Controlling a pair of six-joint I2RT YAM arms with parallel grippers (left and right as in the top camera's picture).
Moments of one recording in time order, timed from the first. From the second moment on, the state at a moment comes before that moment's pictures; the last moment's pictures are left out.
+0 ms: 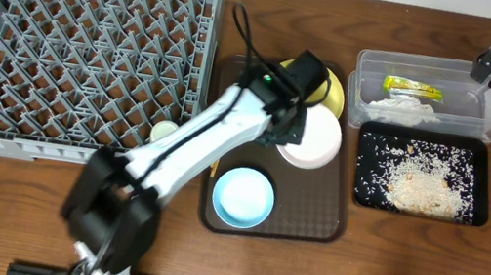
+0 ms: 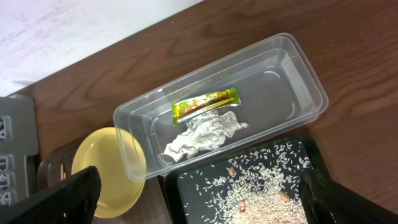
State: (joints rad) left arm -0.66 1.86 1.60 -1.00 -0.05 -0.58; right arm -0.22 1.62 1.84 -1.10 -0.15 0.27
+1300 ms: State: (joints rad) left arm -0.23 2.15 1.59 0.12 -1.13 0.56; right arm -0.22 1.62 1.84 -1.10 -0.15 0.28
